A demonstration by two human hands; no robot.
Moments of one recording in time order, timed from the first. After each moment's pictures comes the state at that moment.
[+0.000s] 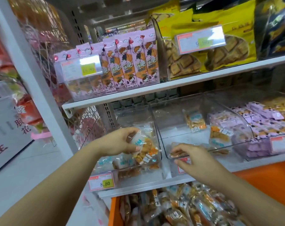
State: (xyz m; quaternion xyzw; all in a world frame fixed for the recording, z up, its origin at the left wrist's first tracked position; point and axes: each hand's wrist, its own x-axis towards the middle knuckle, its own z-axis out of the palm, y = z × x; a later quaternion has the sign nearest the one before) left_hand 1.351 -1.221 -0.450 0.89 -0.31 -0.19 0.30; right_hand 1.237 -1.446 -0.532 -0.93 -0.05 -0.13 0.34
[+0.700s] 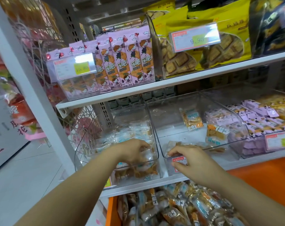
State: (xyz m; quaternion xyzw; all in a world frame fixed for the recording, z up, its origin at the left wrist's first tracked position) left_hand 1.354 -1.262 -0.489 0.93 -0.30 -0.19 0.05; right_hand 1.232 -1.446 -0.533 -0.94 -0.06 -0.12 0.31
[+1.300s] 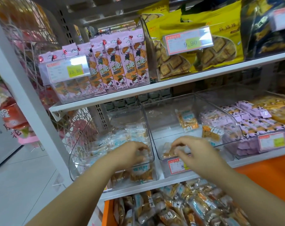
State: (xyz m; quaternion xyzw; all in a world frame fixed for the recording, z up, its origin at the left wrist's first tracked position) left_hand 1.341 -1.261 -0.489 0.93 -0.33 -0.11 0.08; right_hand 1.228 -1.462 -0.517 -0.92 -0.02 -0.19 0.33
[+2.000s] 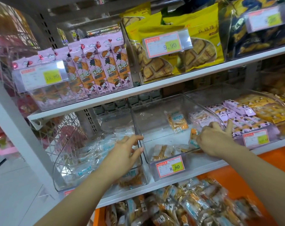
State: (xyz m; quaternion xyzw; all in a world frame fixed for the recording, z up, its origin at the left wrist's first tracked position) left_hand 1.319 -1.281 -0.494 0.92 -0.33 0.05 0.20; right_hand 1.252 -1.543 -0.517 -0.98 0.20 0.00 -0.05
